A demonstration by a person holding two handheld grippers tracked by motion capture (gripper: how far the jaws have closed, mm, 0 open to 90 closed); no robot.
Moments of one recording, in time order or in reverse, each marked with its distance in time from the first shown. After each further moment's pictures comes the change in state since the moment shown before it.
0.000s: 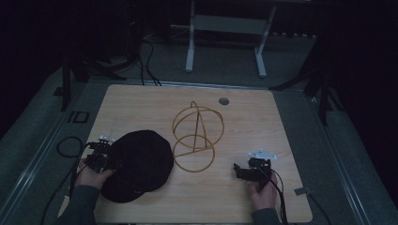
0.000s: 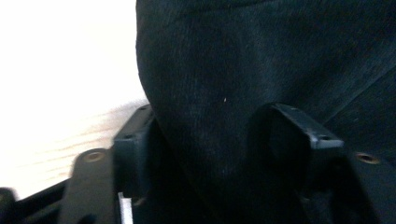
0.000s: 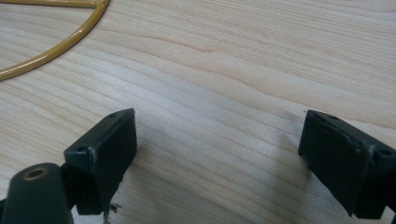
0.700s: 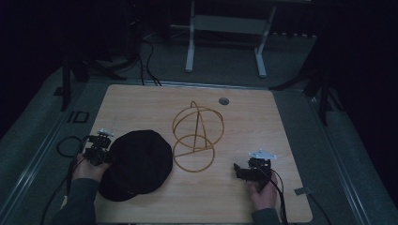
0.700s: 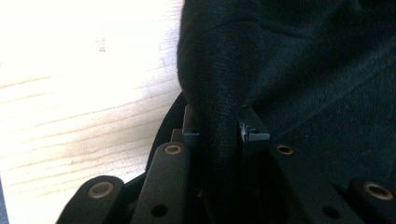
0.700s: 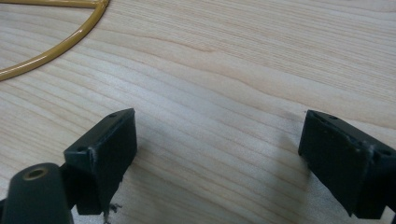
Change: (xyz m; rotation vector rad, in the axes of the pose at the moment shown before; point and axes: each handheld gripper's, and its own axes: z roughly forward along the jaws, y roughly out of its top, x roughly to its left) left arm 0.003 0.018 -0.014 0.031 0.015 0.041; right arm 0.000 0.000 0.000 0.000 0.000 0.000
